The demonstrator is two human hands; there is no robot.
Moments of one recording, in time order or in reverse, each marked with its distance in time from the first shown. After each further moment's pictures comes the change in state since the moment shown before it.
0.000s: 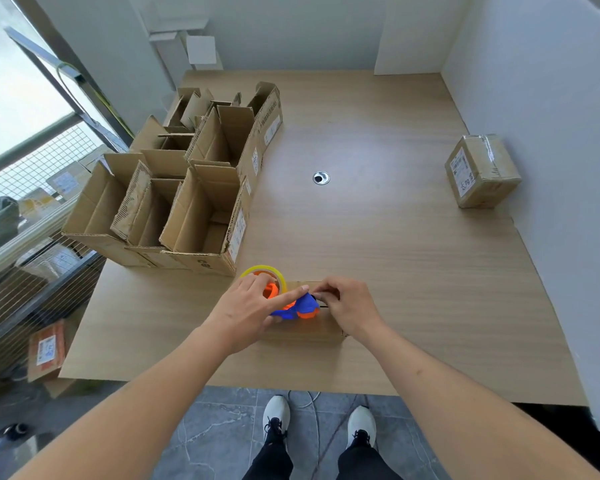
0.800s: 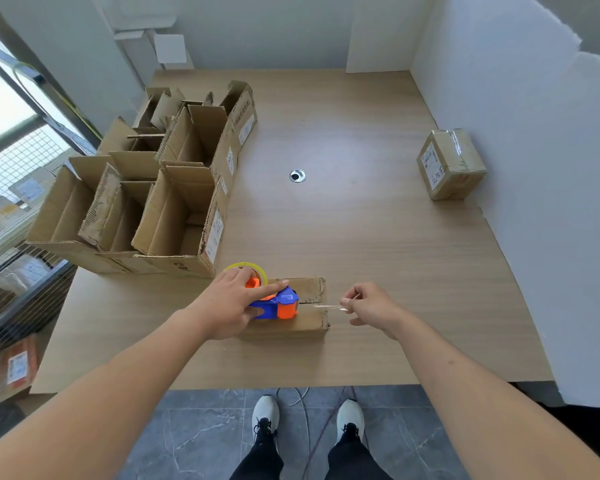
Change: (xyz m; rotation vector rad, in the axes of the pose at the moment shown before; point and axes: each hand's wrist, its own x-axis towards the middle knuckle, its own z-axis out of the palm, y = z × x) left_hand 0.019 -0.014 0.001 -0.184 -0.205 -0.057; right_hand -0.026 0.039 -0.062 0.260 -0.151 0.564
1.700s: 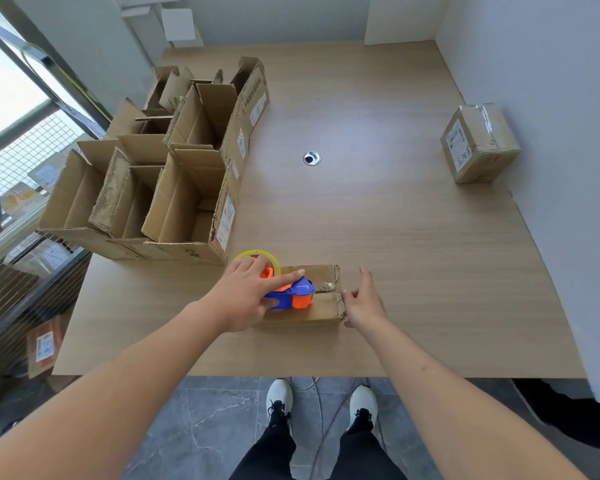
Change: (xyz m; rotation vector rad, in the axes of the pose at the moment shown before) left_hand 0.001 0.007 0.003 0.027 -0.008 -0.019; right_hand 0.027 0.019 0.068 0.036 0.241 0.050
